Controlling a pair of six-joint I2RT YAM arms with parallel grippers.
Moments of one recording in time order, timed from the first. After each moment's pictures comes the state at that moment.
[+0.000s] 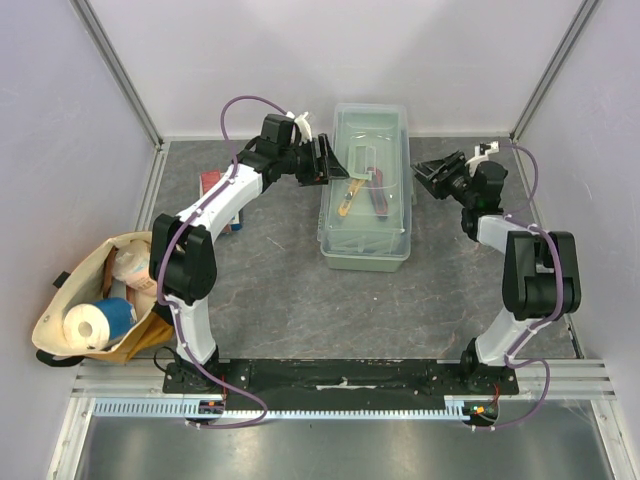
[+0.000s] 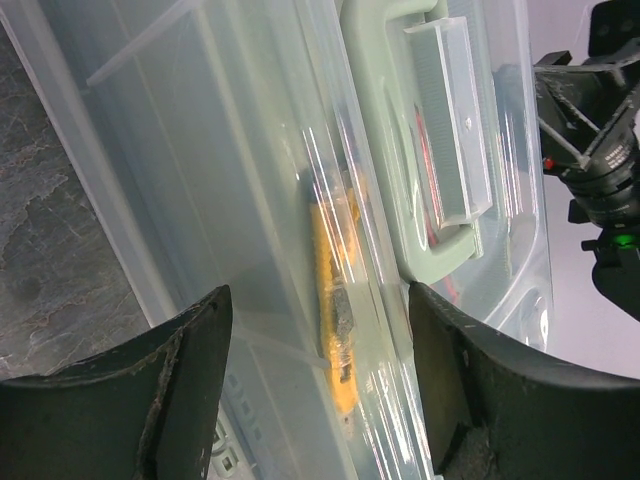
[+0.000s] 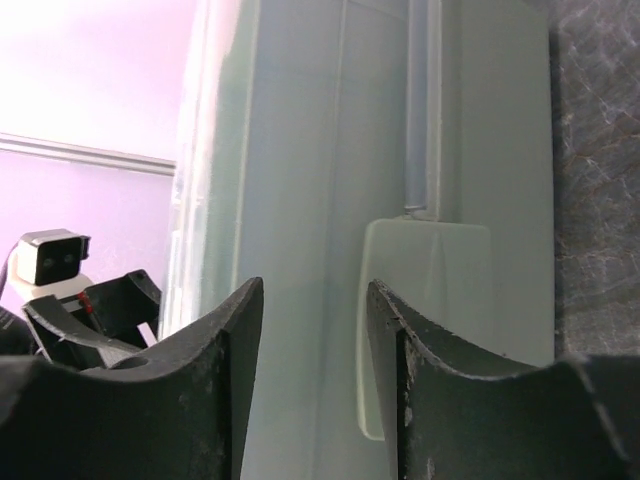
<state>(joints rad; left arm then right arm) -0.42 1.93 1.67 -0.35 0.53 -0.56 -0.04 1.71 0.91 0.63 -0.53 1.05</state>
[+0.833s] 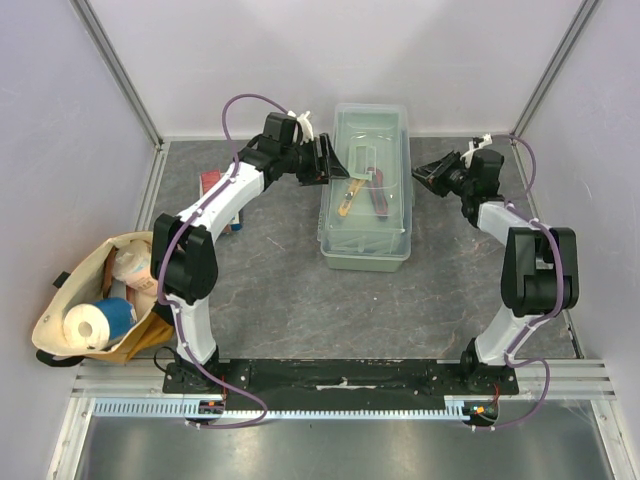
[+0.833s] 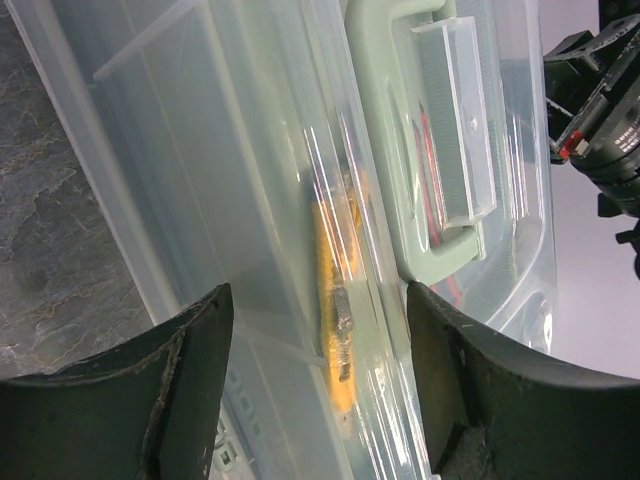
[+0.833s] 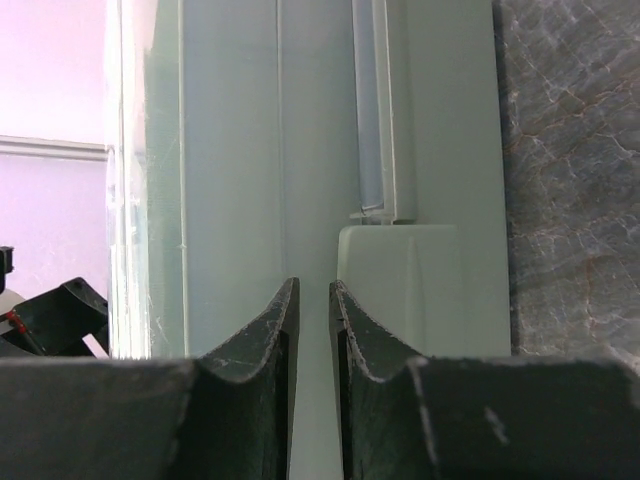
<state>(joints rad) -0.43 1.94 1.71 -0.40 0.49 -0.55 -0.03 1.75 1.04 0.37 -0.52 0.95</state>
